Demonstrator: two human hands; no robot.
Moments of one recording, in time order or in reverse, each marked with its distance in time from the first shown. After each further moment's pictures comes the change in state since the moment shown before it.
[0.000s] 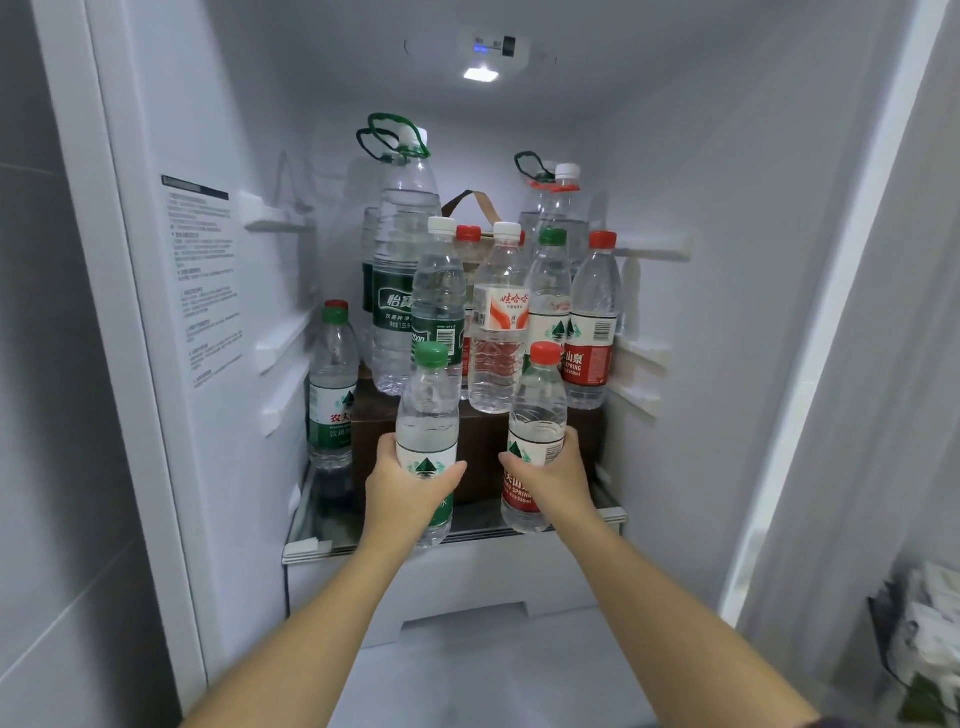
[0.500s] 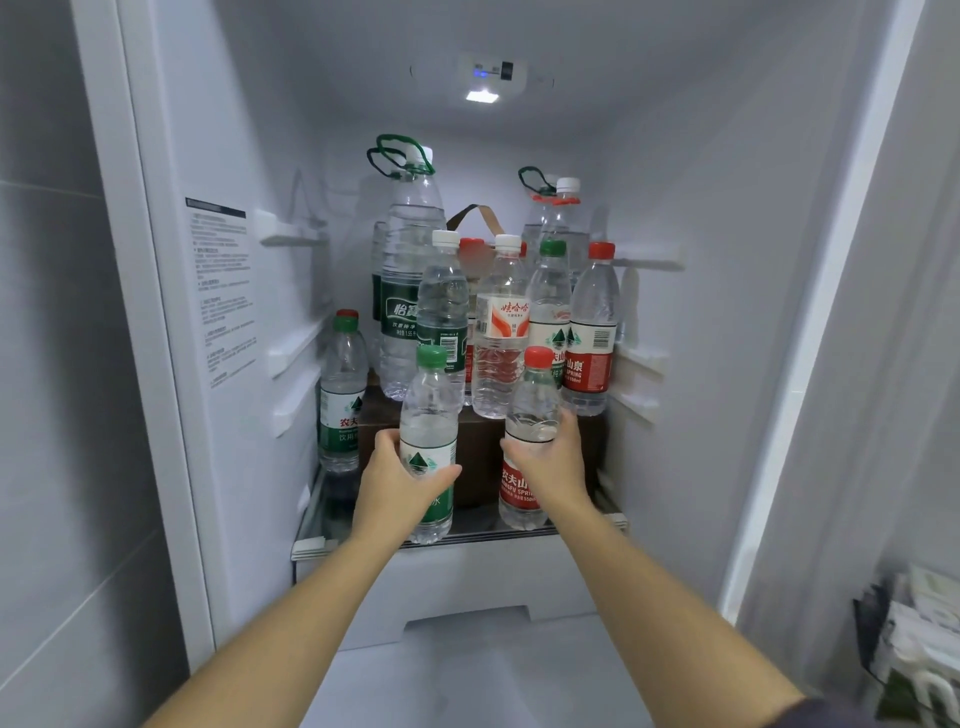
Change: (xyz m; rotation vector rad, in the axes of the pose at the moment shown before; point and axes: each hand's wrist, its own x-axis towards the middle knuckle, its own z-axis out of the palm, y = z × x) left_hand 0.002 0.009 -0.015 0.192 -0.038 -0.011; right_hand 0.006 -0.017 0.003 -0.029 0.062 -0.129
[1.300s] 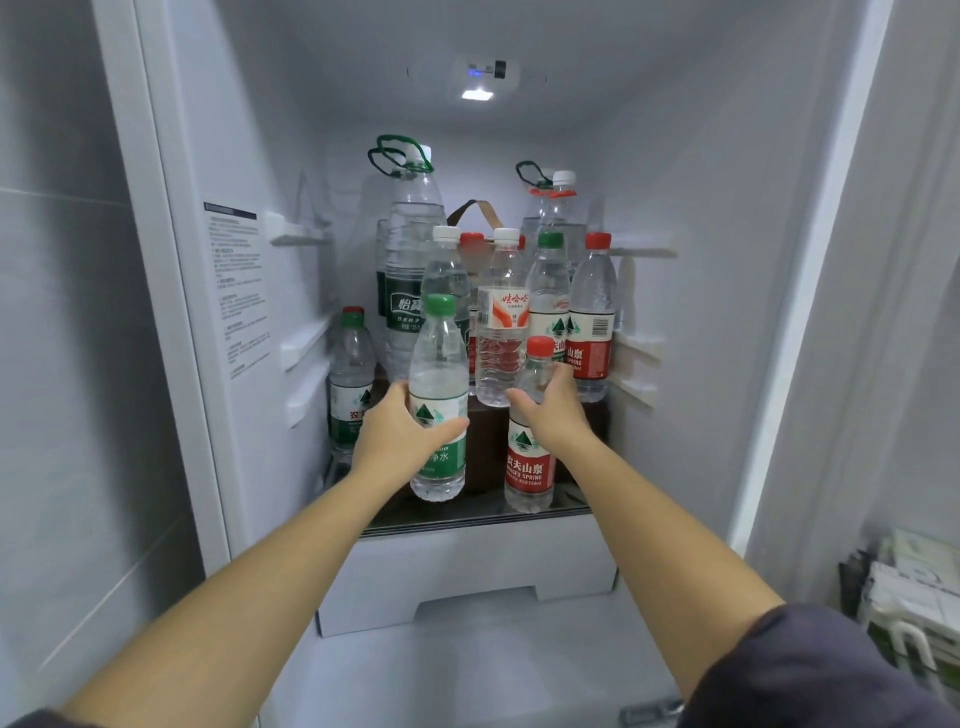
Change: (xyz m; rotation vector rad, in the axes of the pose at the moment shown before) left_hand 0.007 0.046 -0.030 0.084 -0.036 0.132; right_hand 0.017 -0.050 -0.012 -0.205 -0.134 0.011
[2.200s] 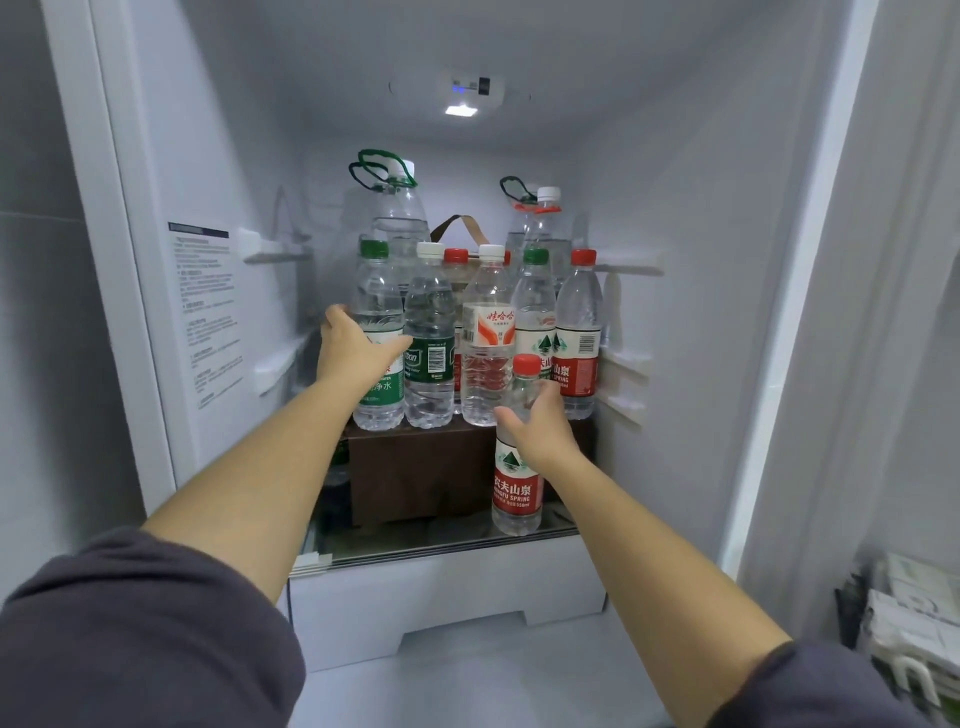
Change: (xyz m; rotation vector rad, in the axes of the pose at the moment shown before) left_hand 0.109 0.035 -0.031 0.057 0.162 -0.071; right_hand 0.008 0.004 0.003 0.001 0.008 0.007
